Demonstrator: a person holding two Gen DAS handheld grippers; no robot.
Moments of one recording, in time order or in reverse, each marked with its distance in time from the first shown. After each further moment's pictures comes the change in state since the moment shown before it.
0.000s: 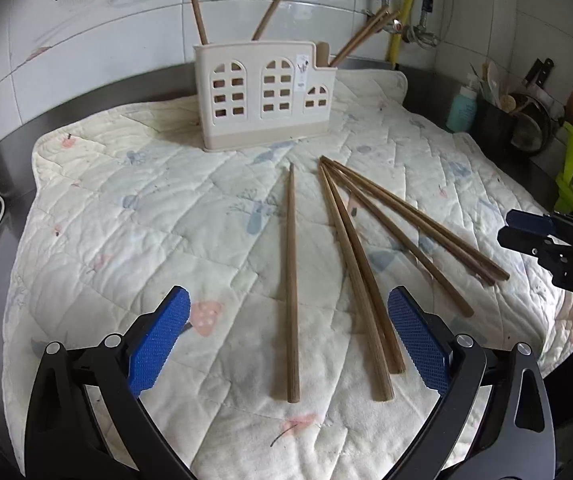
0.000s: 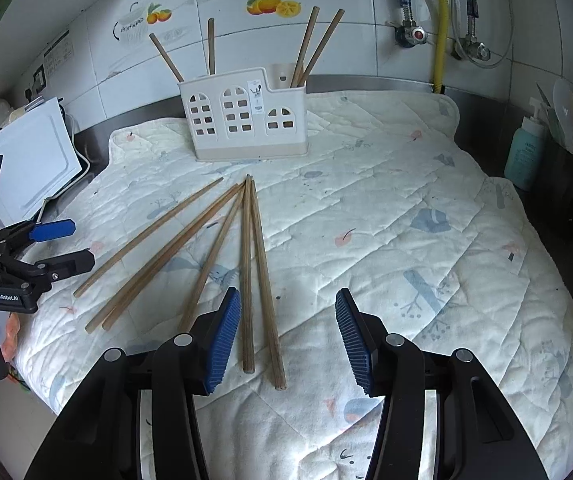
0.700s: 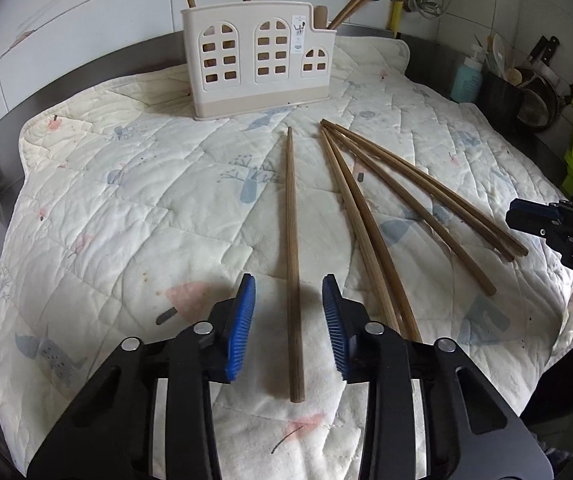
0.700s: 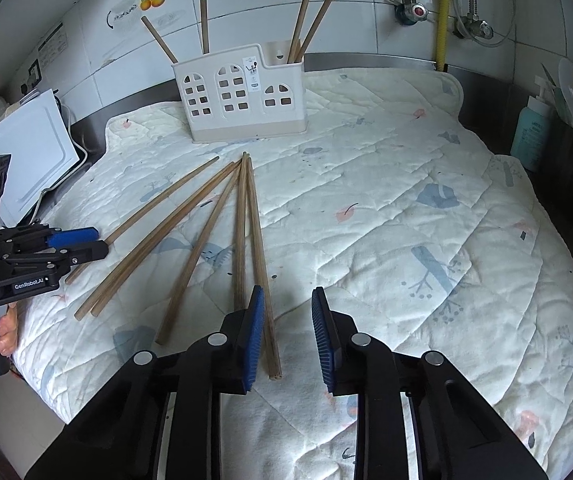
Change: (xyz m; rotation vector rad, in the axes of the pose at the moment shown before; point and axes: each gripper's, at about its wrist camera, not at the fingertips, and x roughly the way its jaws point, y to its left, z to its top) left arm 0.026 -0.003 -0.006 0.018 0.089 0.007; right arm 0.014 -0.006 -0.008 0.014 0.047 0.015
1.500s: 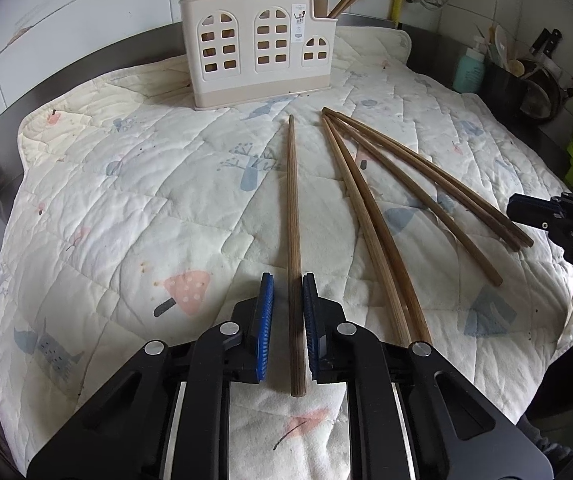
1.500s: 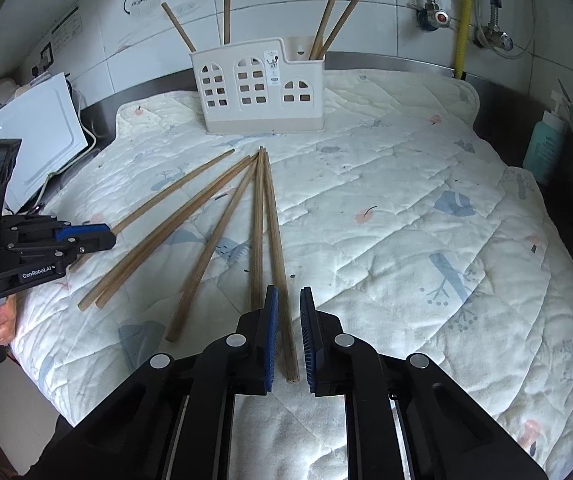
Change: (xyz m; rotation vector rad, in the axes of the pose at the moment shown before) left arm 0.004 0.000 -0.003 0.007 0.028 0.010; right arm 0.006 0.012 0.002 -0.064 0.019 0.011
